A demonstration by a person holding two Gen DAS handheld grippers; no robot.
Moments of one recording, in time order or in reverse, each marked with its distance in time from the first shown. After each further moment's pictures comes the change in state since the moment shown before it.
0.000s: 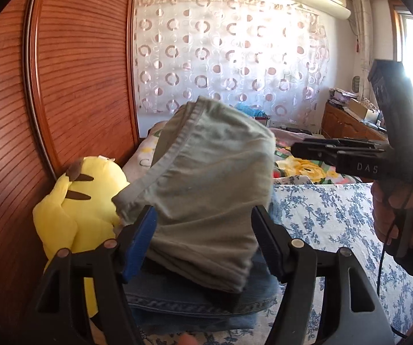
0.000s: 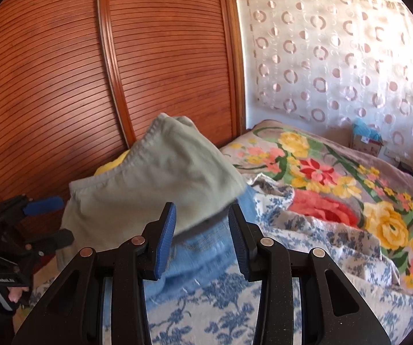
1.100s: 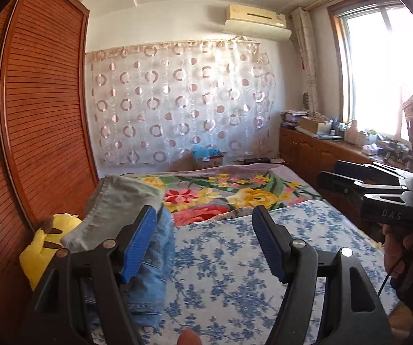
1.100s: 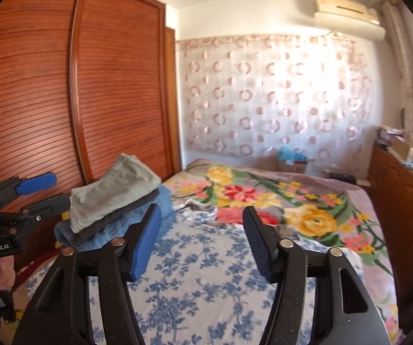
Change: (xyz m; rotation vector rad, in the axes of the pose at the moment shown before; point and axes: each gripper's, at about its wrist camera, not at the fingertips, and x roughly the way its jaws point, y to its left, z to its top) left arm -0.112 -0.128 0.013 0.154 -0.217 -0.170; right arm -0.233 0.005 -0.085 0.089 -0.266 -0.351
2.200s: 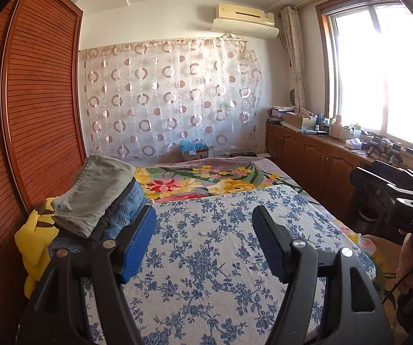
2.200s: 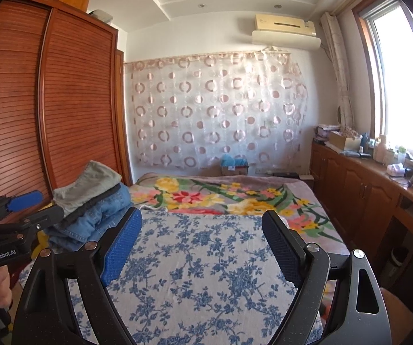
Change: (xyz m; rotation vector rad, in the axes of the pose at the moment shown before) left arm -0.065 -0.064 -0.035 -0.001 0.027 -0.021; right arm -0.137 -0.006 -0.056 0.091 -0.075 -0.253
